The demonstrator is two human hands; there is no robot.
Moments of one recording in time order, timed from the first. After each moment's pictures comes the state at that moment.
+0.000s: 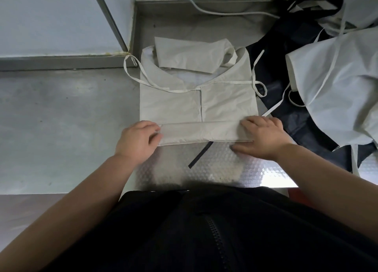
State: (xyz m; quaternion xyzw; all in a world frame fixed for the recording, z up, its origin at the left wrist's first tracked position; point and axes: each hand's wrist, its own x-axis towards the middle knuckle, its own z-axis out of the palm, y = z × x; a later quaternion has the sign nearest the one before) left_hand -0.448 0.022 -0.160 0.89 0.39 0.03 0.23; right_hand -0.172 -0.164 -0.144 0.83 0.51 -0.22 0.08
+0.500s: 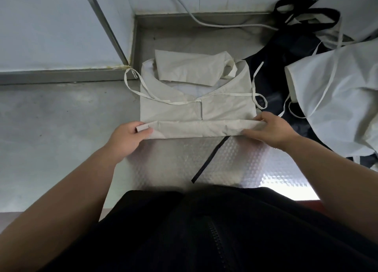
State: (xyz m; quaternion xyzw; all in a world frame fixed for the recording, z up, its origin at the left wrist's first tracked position) left_hand -0.436 0.068 -0.144 0.71 0.51 0.05 0.48; right_hand -0.141 -0.137 -0.128 0.87 0.29 -0.35 -0.19
